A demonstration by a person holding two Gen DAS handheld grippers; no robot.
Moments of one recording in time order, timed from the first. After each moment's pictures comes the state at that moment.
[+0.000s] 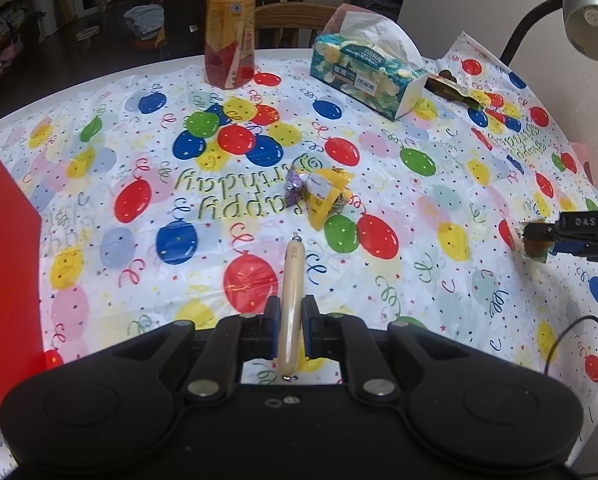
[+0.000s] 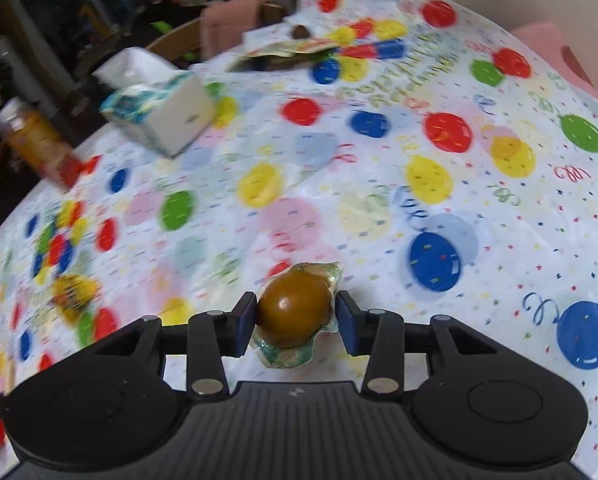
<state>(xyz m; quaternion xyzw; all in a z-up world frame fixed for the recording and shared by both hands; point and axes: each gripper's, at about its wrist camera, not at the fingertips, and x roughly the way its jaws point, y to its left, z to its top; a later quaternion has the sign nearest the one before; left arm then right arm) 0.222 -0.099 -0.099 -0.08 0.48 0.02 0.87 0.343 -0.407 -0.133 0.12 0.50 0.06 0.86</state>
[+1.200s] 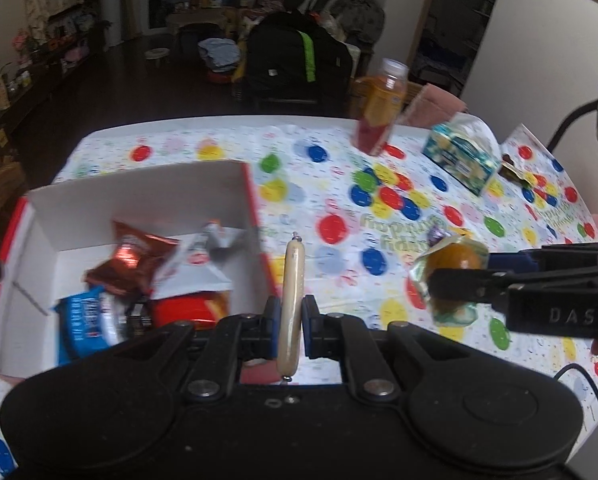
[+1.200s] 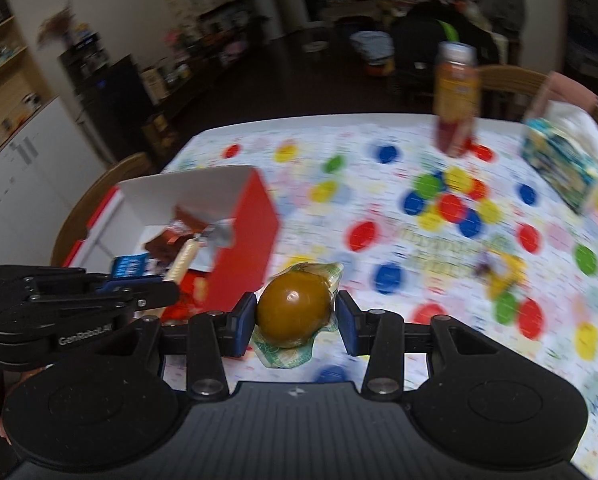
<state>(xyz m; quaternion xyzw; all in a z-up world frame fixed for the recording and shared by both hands) 0.101 0.079 -0.022 -0.11 0.42 0.09 0.90 0.201 -0.073 -0.016 -0.04 0.43 0.37 0.82</state>
